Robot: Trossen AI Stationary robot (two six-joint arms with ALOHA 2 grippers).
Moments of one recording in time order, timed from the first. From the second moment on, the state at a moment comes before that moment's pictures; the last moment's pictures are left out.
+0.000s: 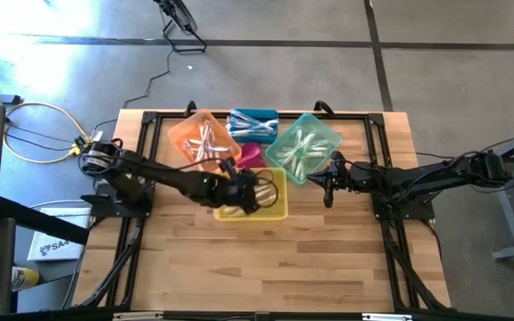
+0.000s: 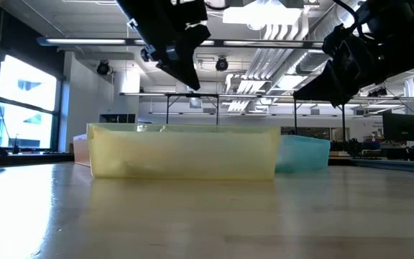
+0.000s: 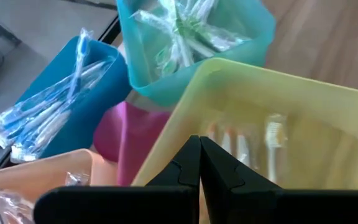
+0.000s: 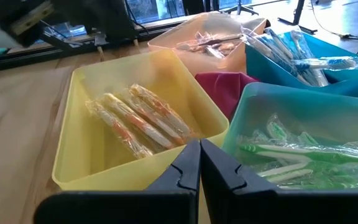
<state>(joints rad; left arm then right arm) -0.18 1.65 1.23 -0.46 -0.72 -0.36 -0.06 0.91 0.21 0.39 0.18 0.19</state>
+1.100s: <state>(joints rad) -0.06 1.64 1.06 -0.08 -0.35 0.05 -0.06 0.91 0.21 0.35 0.25 0.33</state>
